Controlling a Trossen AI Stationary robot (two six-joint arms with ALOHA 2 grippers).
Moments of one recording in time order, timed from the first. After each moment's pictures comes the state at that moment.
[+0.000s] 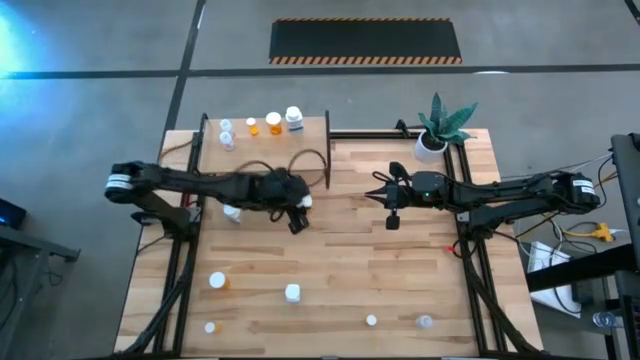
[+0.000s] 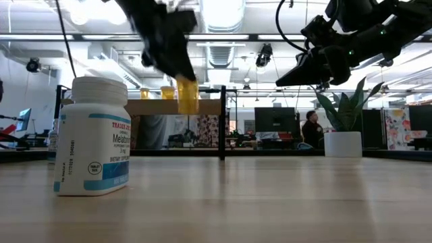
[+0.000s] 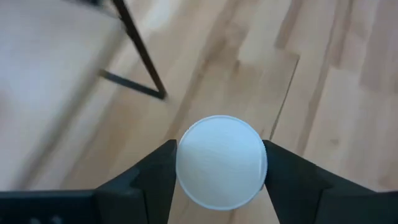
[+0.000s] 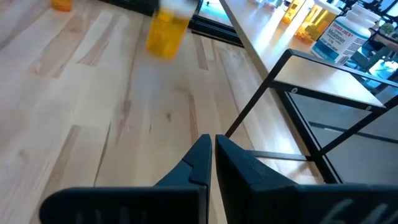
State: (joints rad) left arm 0.01 1.45 1.15 -0.56 -0.31 -0.31; right arm -0.16 1.09 0.43 0.32 0.03 -0.36
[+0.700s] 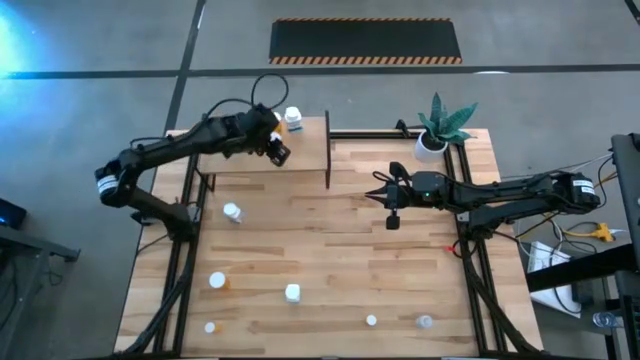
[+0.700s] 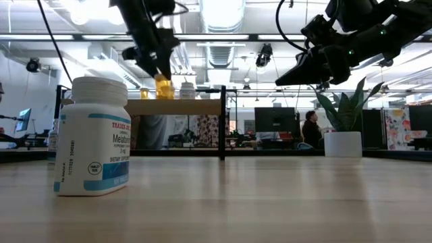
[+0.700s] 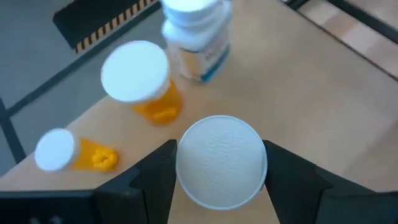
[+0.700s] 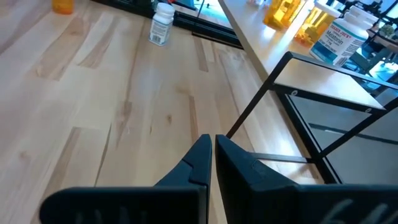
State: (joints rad) left arm 0.49 1.39 1.30 -0.80 -0.34 -0.25; right arm -0.16 1.10 0.43 0.33 0.02 -0.36
